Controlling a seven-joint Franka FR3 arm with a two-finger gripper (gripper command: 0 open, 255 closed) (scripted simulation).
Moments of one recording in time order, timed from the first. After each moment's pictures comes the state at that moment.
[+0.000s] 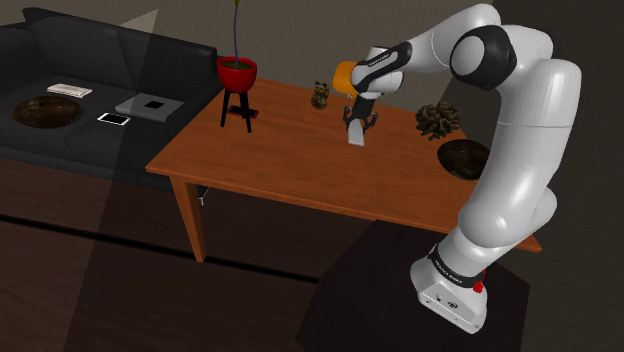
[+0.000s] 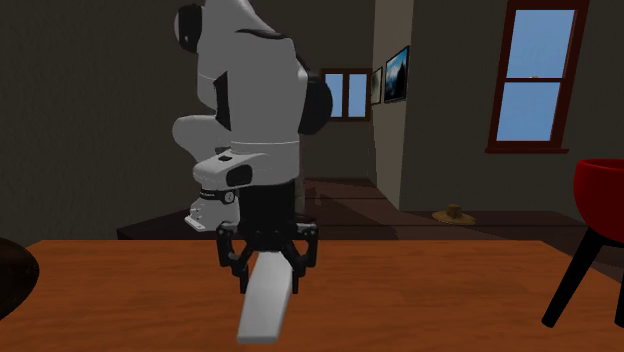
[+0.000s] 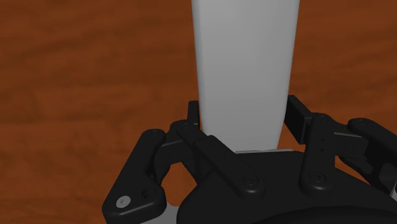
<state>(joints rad) -0.35 0.43 -0.17 -1.85 0.08 2.26 0.39</state>
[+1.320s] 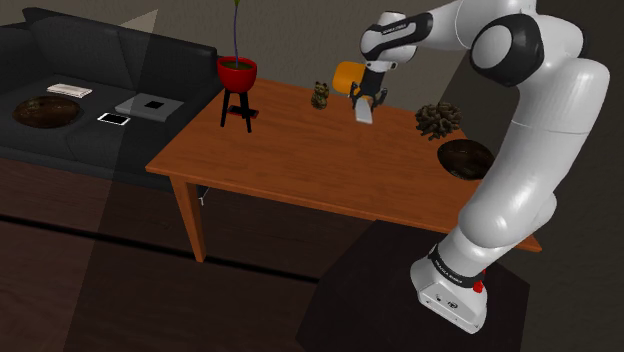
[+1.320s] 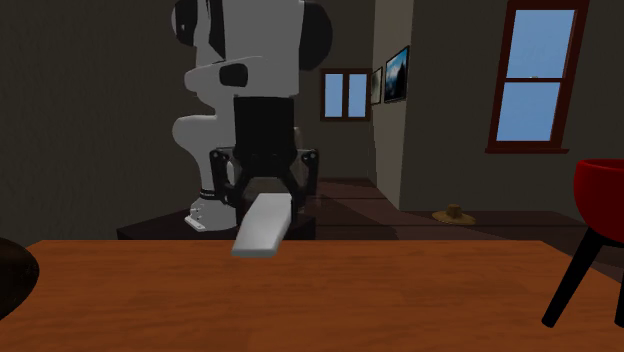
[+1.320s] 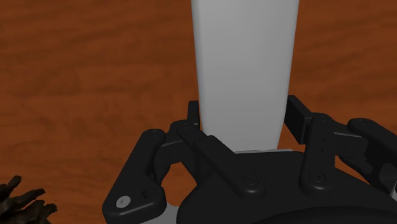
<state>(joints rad) -0.34 0.30 -0.18 -1.75 0.05 2.04 0.41</state>
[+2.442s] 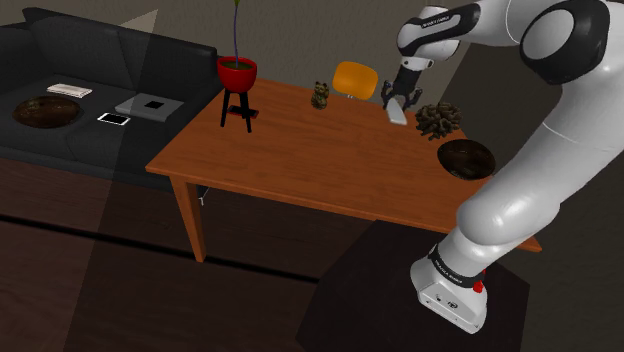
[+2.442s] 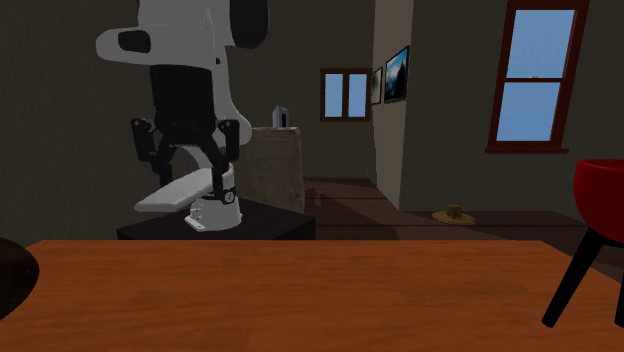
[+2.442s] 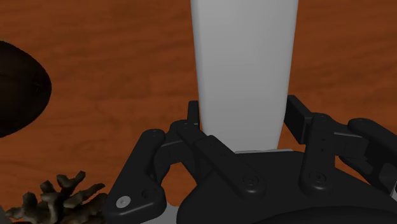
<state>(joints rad) -0.42 0.06 -0.25 -1.97 0.01 2.02 0.28</state>
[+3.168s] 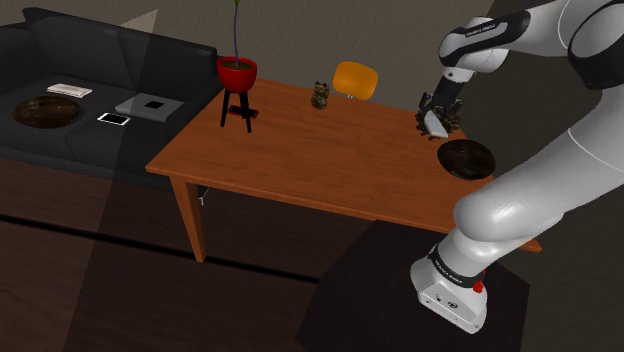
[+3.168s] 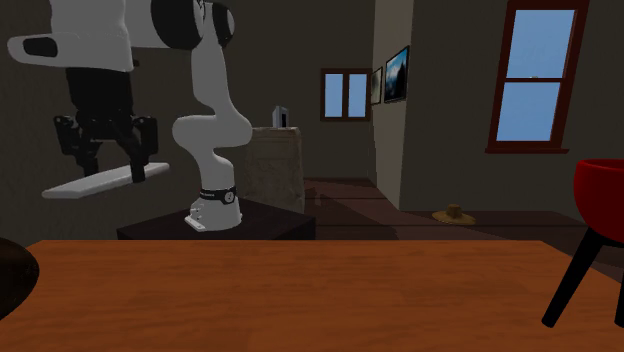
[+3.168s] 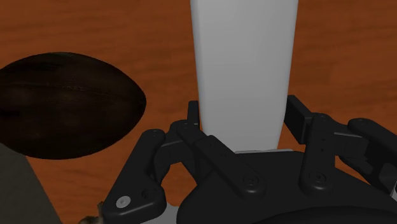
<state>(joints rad) -0.53 -0.14 -0.37 -2.19 -0.06 2.05 0.09</state>
